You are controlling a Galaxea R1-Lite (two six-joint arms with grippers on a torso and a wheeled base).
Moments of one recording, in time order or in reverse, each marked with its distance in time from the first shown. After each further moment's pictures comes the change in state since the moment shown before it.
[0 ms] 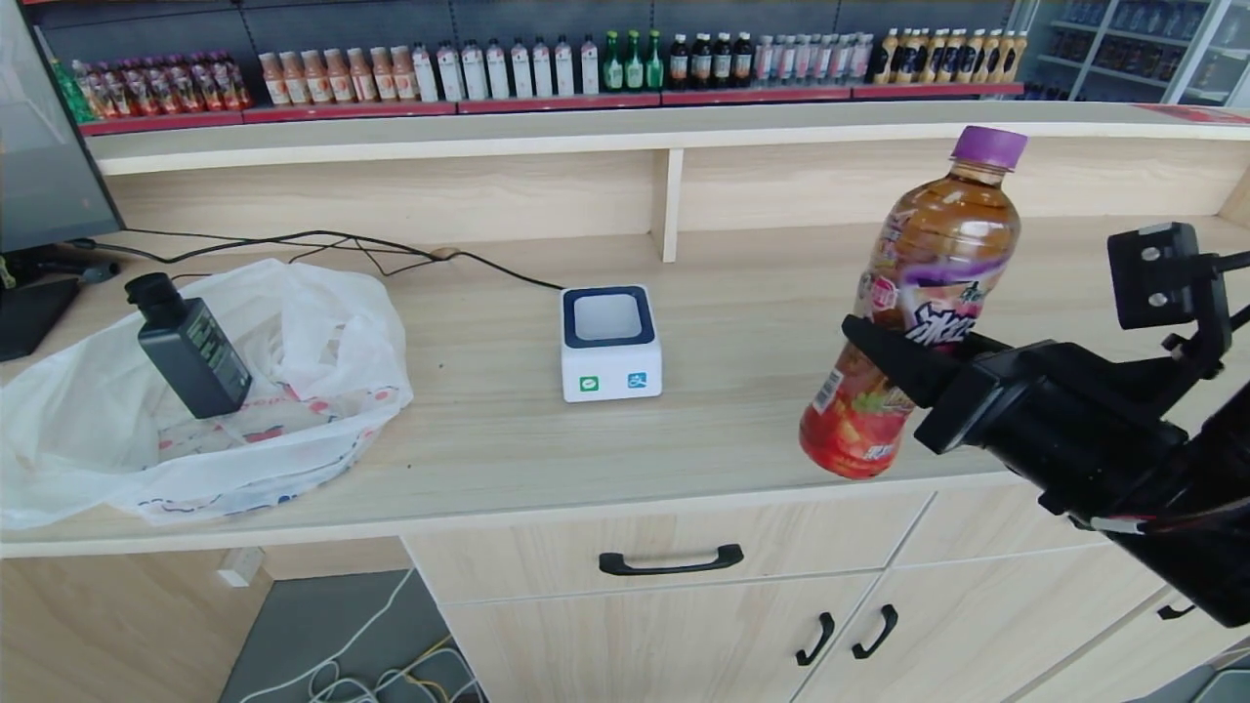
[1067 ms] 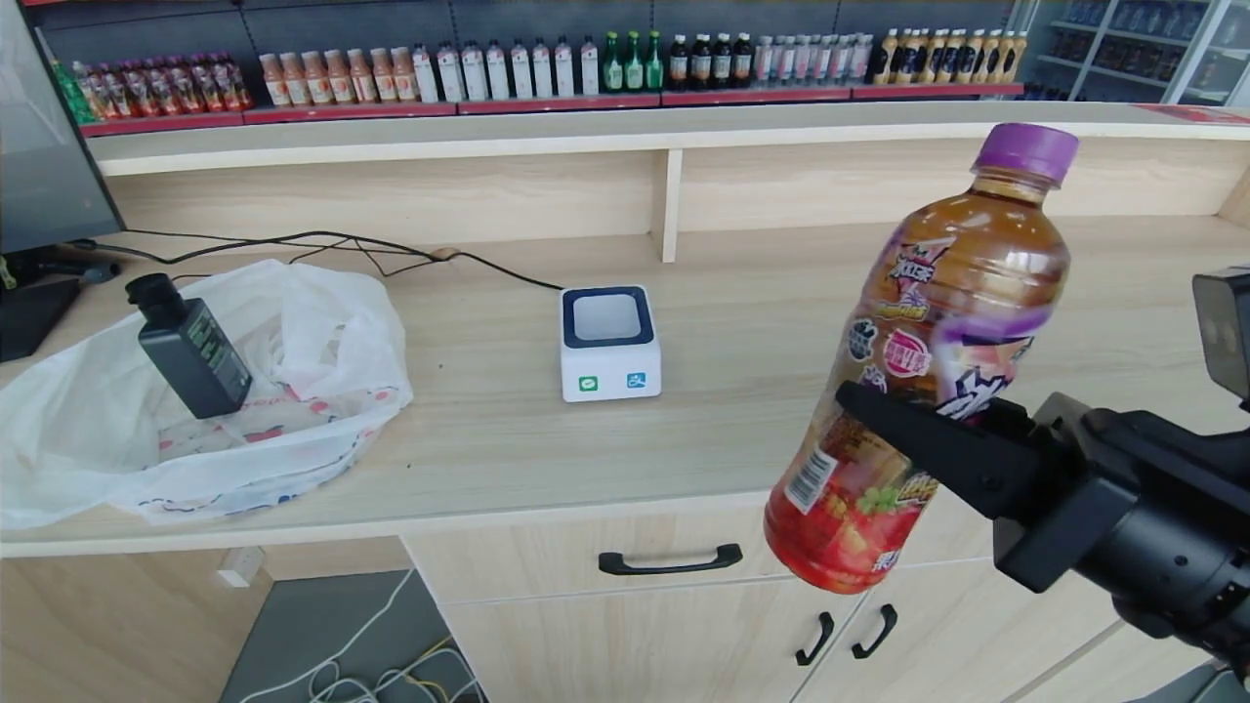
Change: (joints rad) left arm 0.000 0.000 0.000 0.000 0.000 0.001; right arm -0.363 -0.147 0.001 0.046 -0.012 0.017
